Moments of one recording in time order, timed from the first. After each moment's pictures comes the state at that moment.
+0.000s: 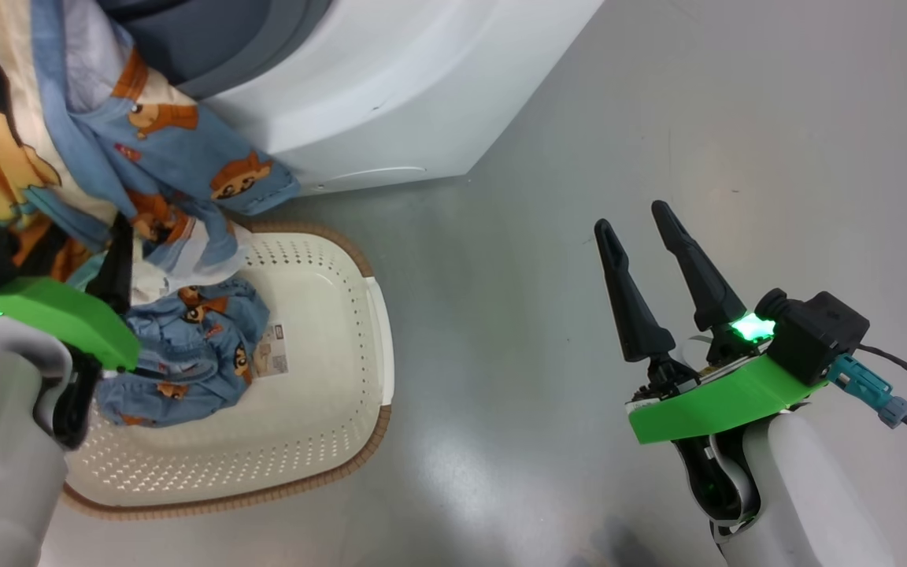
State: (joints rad) left arm -0.85 0.39 -0.69 0.91 -0.88 -0.13 -0.26; right arm -0.36 -0.06 0.21 0.10 0.40 0.13 -0.26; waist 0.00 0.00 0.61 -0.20
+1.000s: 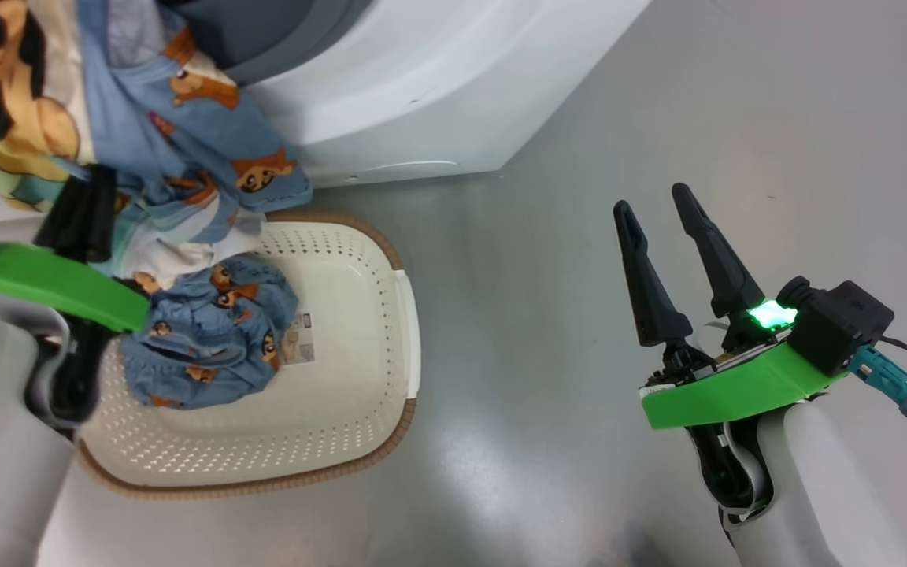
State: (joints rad) left arm -0.79 0.44 -0.60 0.56 -0.99 -0.13 -0.26; right arm -0.37 -0.06 0.18 0.08 0.40 0.13 -0.26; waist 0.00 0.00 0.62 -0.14
